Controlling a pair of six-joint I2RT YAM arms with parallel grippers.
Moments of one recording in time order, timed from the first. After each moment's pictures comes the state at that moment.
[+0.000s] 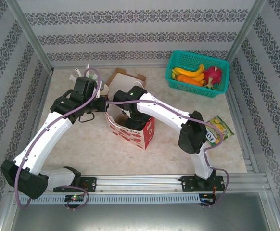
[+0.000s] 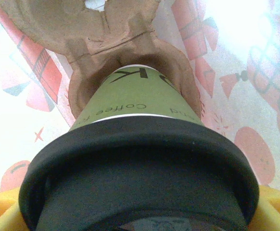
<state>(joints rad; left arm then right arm) -0.39 1.24 1.31 -0.88 0.10 -0.38 0.91 2.07 1.98 -1.55 0.07 0.23</state>
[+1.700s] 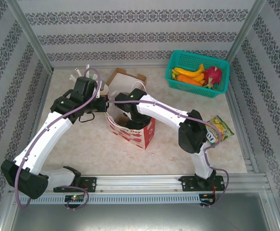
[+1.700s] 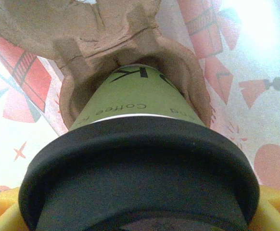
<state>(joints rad) -0.39 1.24 1.31 -0.88 0.10 -0.38 0.89 2.07 1.89 -1.48 0.05 0.23</state>
